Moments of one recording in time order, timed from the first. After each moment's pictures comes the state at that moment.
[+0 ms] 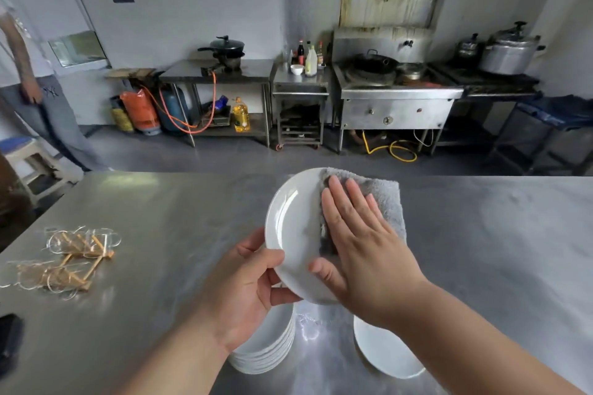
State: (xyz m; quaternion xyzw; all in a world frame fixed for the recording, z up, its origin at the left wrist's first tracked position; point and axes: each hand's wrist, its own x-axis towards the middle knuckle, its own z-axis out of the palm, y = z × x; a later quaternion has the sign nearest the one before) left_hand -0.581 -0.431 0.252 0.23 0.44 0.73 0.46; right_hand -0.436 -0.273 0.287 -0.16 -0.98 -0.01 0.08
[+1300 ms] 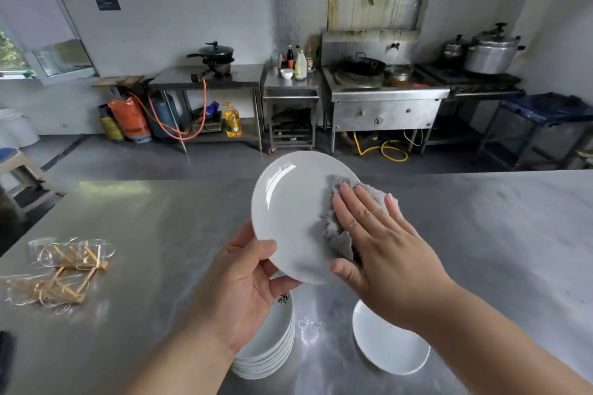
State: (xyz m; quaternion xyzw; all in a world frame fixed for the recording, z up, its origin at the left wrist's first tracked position) left_hand -0.576 -0.427 0.261 0.22 0.39 0.79 0.42; right_hand -0.412 -0.266 0.296 -0.19 -0.98 -0.03 0.08
